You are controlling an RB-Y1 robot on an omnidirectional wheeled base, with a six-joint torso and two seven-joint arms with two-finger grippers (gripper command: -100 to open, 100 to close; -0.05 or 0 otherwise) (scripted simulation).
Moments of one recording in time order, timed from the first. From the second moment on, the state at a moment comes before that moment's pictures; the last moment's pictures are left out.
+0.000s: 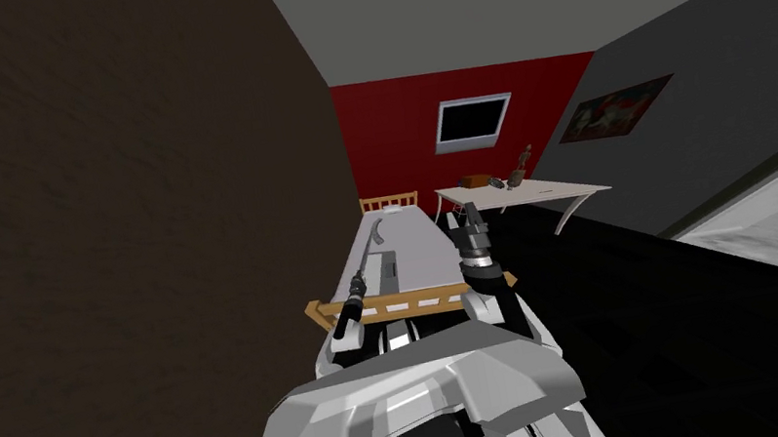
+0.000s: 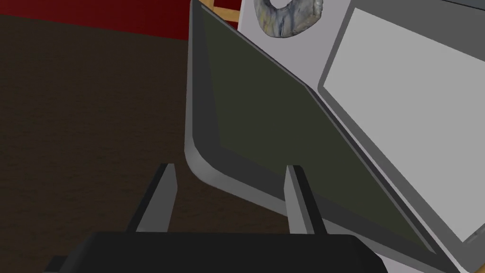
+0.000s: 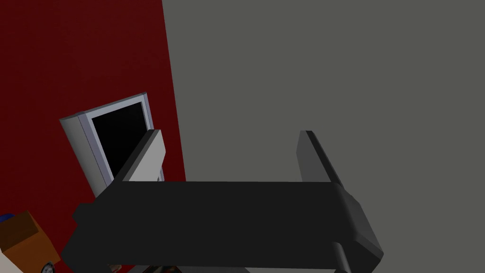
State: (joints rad) left arm 0.05 0.04 -0.18 -1.27 0.08 -0.17 0.13; right arm 0.48 -0.03 -0.02 -2.34 0.02 -0.54 -0.06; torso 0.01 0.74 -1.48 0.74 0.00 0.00
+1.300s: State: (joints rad) left arm 0.08 0.08 -0.12 -1.03 -0.05 -0.46 -0.05; right arm 0.48 -0.03 -0.02 -2.34 0.02 -0.54 -0.06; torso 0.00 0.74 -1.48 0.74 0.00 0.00
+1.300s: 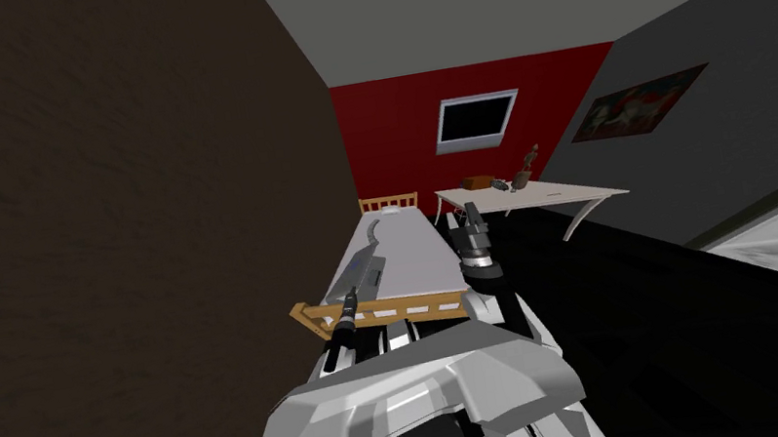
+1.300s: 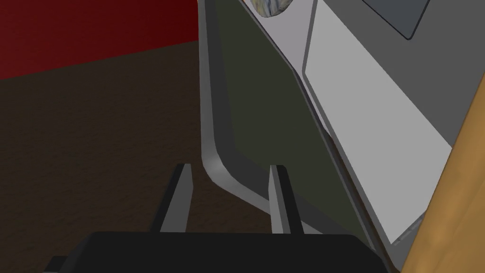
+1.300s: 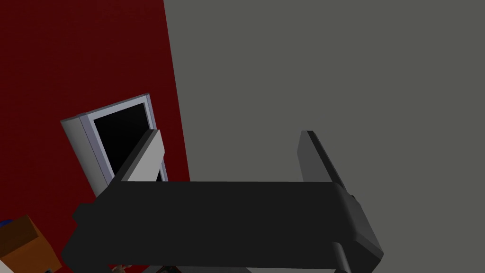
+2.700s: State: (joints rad) left arm 0.01 0.09 -0.11 -1.08 -0.05 -0.35 -0.05; right arm 0.48 -0.03 -0.02 -2.34 0.02 -0.54 -0.06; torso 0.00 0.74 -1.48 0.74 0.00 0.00
